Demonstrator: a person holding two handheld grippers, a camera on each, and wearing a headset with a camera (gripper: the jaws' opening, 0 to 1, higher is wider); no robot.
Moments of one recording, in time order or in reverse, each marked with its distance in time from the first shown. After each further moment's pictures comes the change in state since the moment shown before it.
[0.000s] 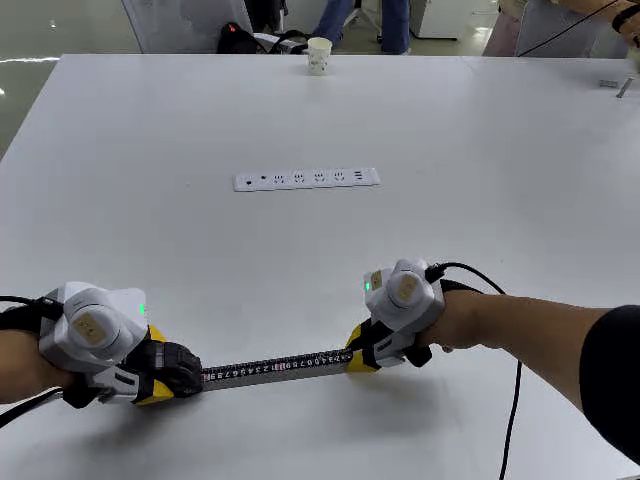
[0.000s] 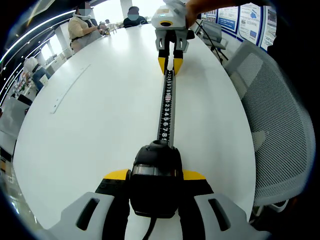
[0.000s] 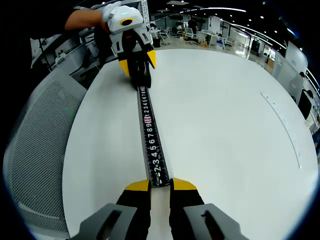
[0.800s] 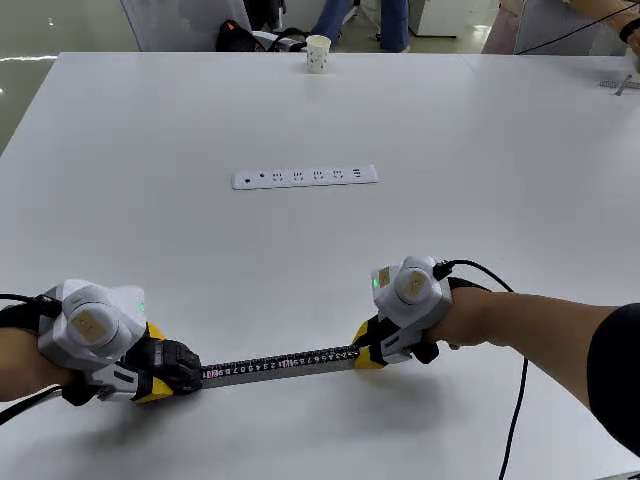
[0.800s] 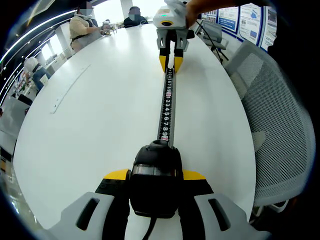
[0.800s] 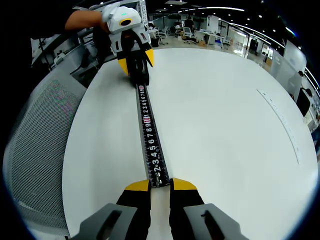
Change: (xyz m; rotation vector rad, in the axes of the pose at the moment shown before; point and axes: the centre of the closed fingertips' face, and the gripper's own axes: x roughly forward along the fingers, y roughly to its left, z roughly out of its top) left arm 0.001 0.003 0.002 -0.003 0.001 0.000; right arm -0.005 -0.003 -0.009 0.010 0.003 -0.011
